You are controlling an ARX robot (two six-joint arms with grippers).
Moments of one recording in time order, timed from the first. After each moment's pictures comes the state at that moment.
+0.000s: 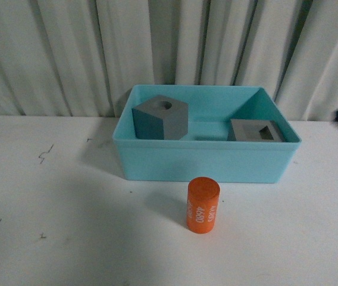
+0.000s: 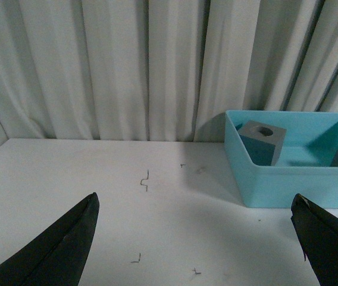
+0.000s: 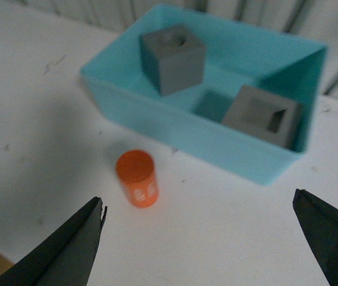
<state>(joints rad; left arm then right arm) 0.00 0.01 0.01 0.00 0.00 -0.02 0.21 1.15 0.49 0.26 -0.24 -0.13</state>
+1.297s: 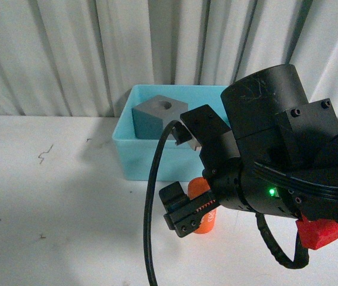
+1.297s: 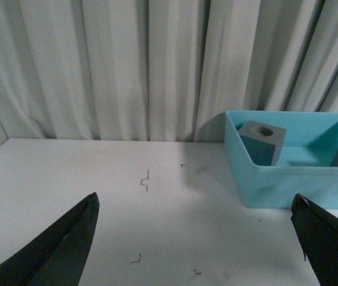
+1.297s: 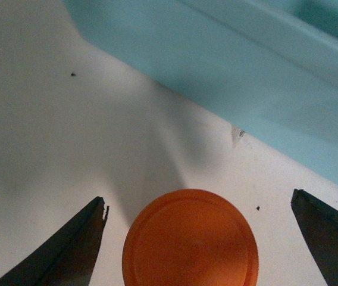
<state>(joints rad) 0.00 0.01 0.01 0.00 0.00 -0.02 0.49 2.05 0.98 0.33 0.03 -0.12</state>
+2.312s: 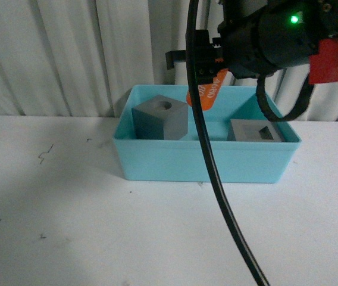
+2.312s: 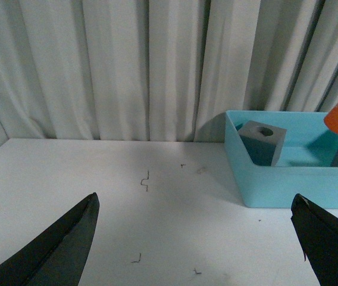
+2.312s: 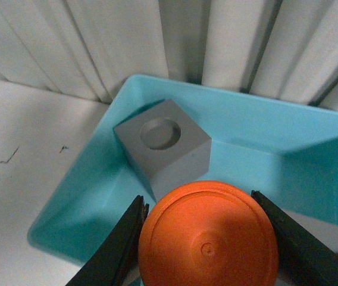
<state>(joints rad) 0.00 0.01 0.01 0.00 0.00 -0.02 0.41 1.96 1.29 0.25 0.04 0.05</state>
